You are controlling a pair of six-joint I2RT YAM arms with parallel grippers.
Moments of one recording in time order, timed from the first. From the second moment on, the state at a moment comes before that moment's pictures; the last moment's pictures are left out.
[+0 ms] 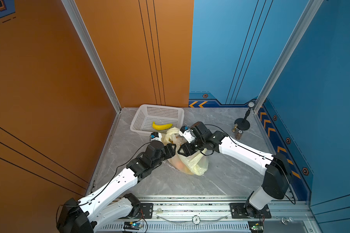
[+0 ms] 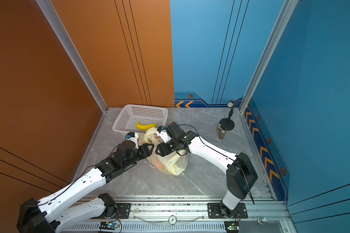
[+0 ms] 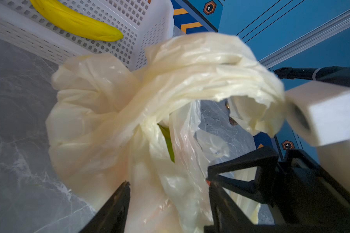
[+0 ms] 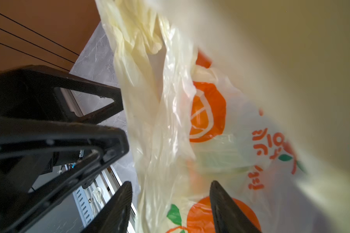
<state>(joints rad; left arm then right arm) -0.65 1.01 0.68 -0.20 -0.10 -0.88 0.78 1.67 1.37 -0.61 -0.36 0.24</state>
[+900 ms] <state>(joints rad) -0.56 1.14 0.64 -0.11 -0.01 -0.89 0.79 1.65 1.31 -0.51 -0.31 0.31</state>
